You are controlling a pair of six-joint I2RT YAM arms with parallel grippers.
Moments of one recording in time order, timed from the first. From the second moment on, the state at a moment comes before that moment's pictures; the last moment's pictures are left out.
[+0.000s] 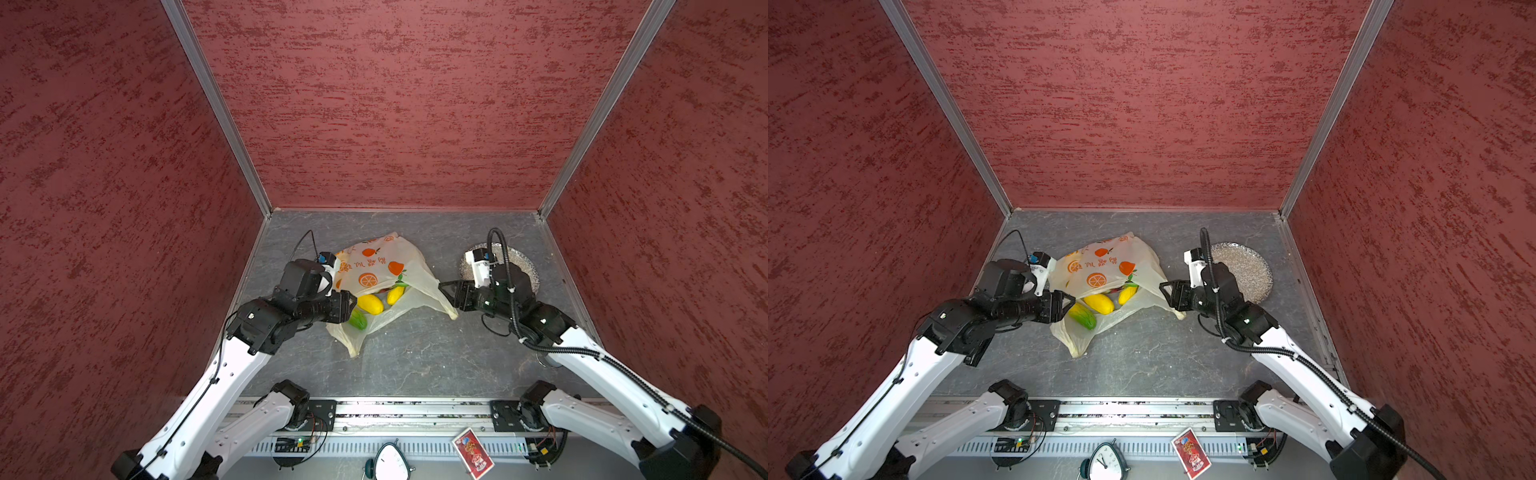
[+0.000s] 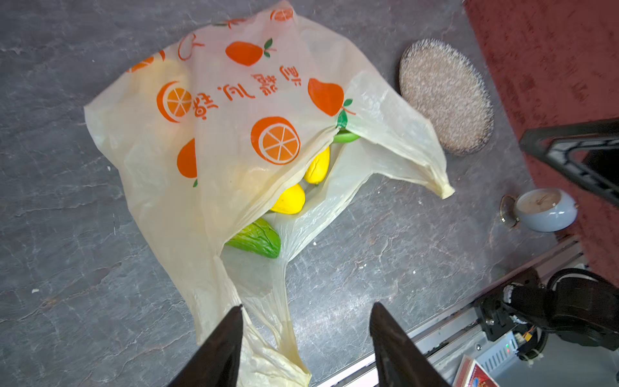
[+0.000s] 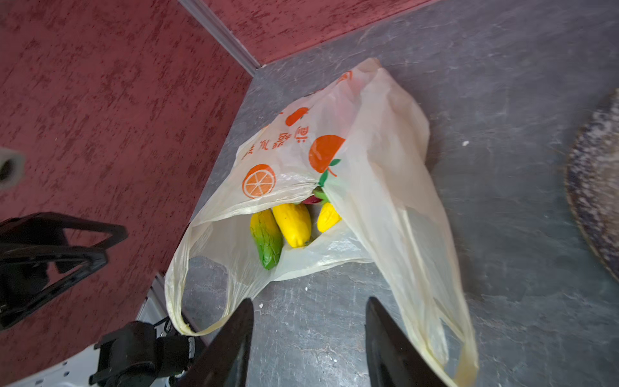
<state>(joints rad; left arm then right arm) -0.51 0.89 1.07 -1.03 0.09 -0.36 0.64 0.99 0.83 -0.33 -0.21 0.60</state>
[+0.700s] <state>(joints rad) -0.66 0.63 0.97 -1.00 -0.18 -0.42 0.95 1.76 1.25 -0.34 -0.26 0.53</state>
